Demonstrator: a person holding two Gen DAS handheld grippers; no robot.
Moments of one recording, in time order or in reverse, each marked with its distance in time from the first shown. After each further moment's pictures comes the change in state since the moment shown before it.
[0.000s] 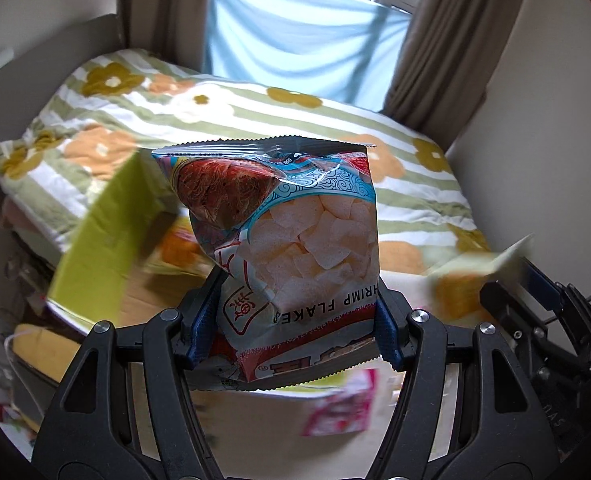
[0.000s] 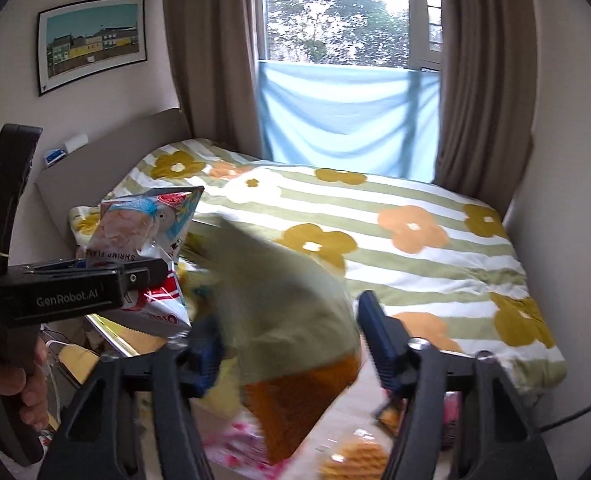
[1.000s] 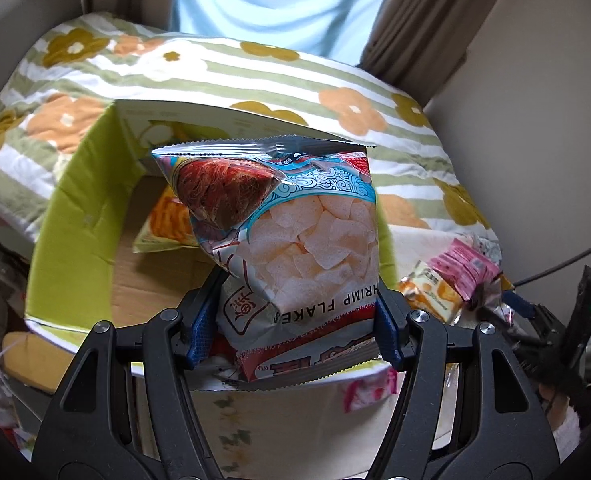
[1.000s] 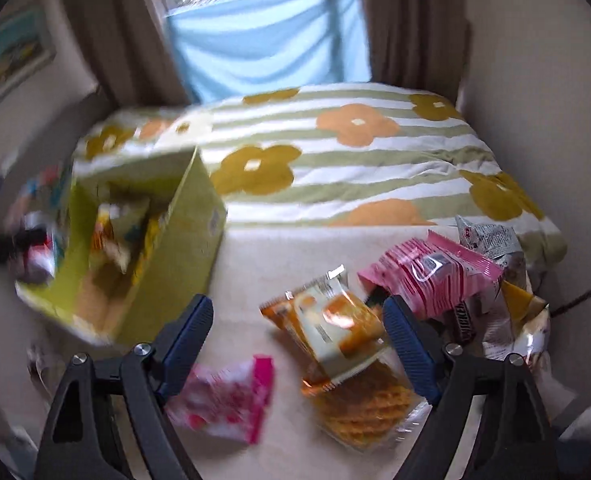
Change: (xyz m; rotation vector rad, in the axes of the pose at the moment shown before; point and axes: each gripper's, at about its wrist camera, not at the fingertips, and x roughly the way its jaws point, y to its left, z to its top) left arm 0.052 0.035 -0.013 0.061 0.170 -0.137; right arm 0.040 -0.063 -0.087 0.242 0.270 -0.135
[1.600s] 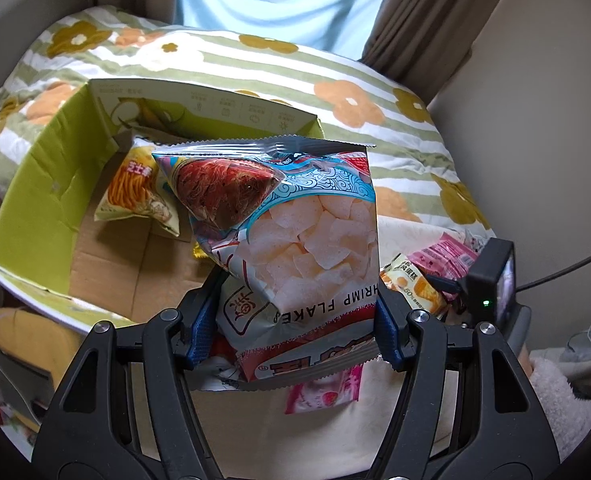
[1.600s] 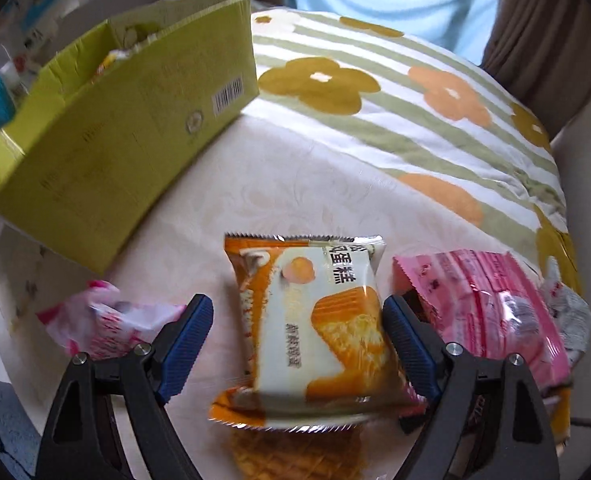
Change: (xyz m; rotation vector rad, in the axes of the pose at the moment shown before) left arm 0.021 -0.062 -0.027 -0.045 -0.005 0.037; right arm 0.116 -0.014 -0.016 -0.431 0.239 0.107
